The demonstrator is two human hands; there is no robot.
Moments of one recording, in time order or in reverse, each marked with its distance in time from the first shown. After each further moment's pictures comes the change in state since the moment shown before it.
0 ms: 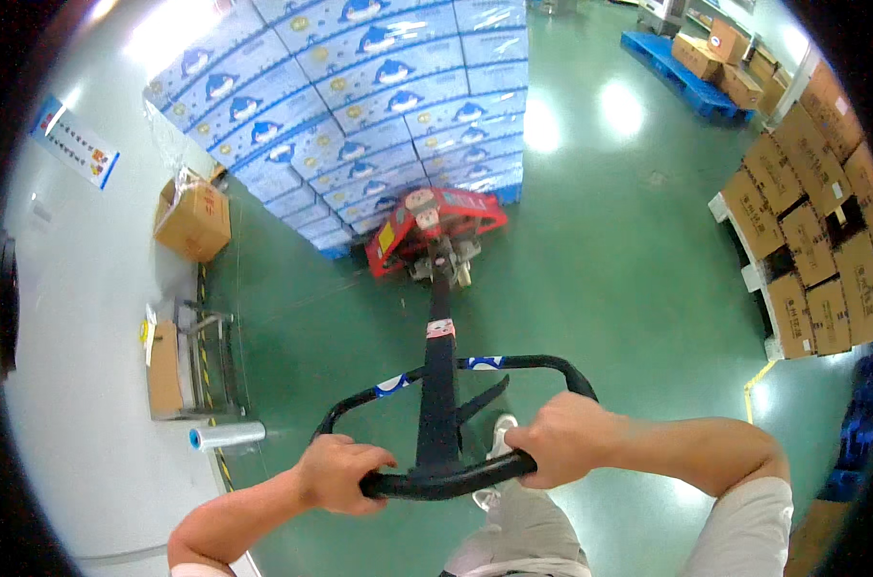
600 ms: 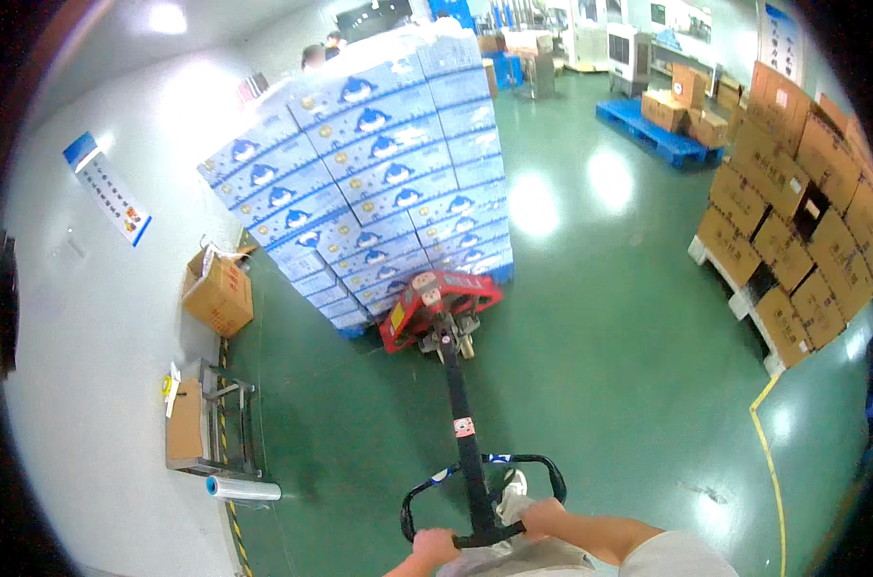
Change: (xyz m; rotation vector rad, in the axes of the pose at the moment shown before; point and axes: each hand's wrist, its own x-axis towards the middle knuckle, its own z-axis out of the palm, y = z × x) left_hand -0.021 0.039 0.328 0.034 -0.307 -0.534; right_hand 0.050 -0.017 0.306 0.064 -0.107 0.279
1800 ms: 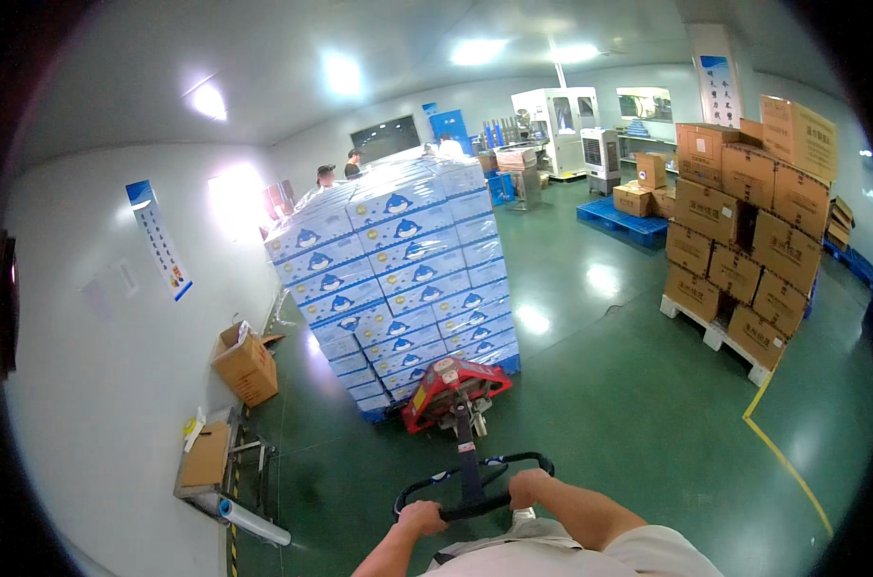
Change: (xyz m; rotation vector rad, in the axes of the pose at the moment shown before) left_hand -0.159 -0.035 -0.038 0.083 0.289 -0.059; right_hand -0.098 -0.135 -0.015 -0.070 0.358 0.177
